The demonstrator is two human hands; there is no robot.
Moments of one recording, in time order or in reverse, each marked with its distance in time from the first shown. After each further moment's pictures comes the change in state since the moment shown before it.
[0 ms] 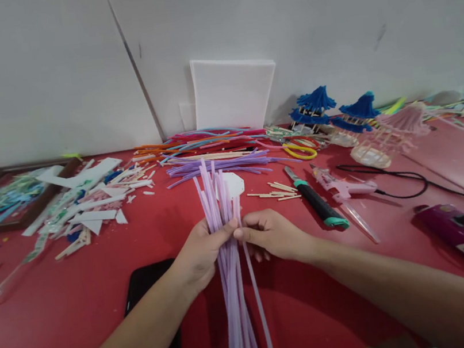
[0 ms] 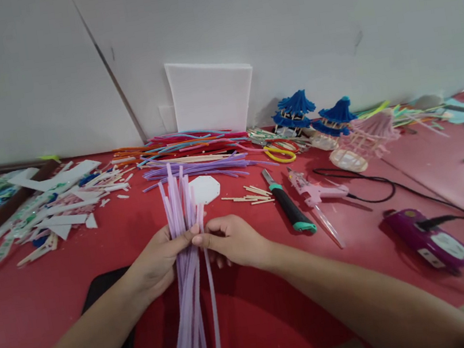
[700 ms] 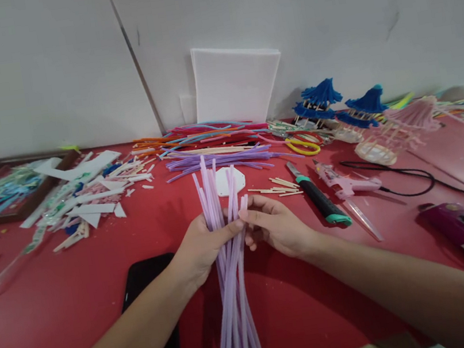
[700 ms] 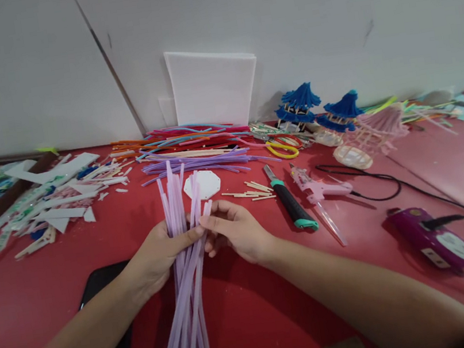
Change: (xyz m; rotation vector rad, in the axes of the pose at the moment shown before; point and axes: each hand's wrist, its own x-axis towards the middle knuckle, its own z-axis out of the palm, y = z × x) left_hand -0.005 0.005 0.004 0.162 -0.079 0.077; right_hand 0.005 0.006 0.001 0.574 0.104 -0.017
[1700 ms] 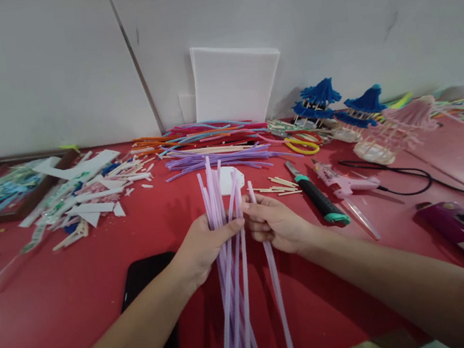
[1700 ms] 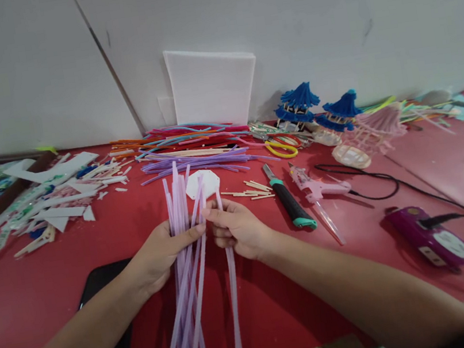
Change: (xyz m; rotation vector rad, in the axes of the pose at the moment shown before) left_hand 0.002 -0.006 -0.003 0.053 0.100 -0.069; right_hand 0.003 -0.007 -0.002 0.174 -0.004 0.117
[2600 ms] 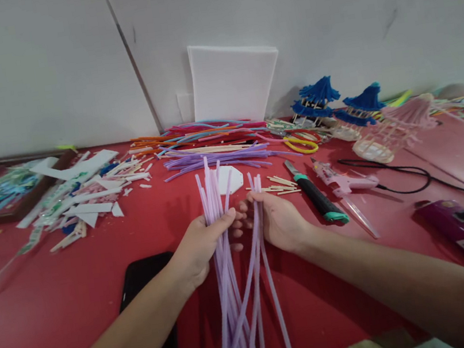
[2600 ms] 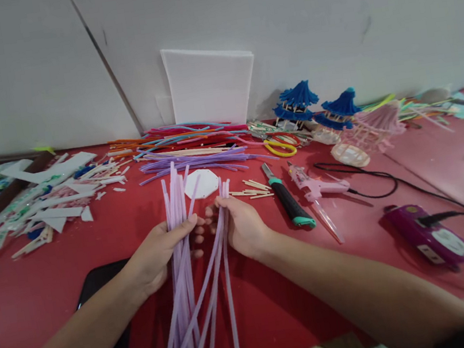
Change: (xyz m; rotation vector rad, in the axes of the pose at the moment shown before) left_hand 0.000 0.003 0.005 -0.101 0.091 -0.128; right_hand 0.005 -0.001 0.003 0.178 0.202 -0.012
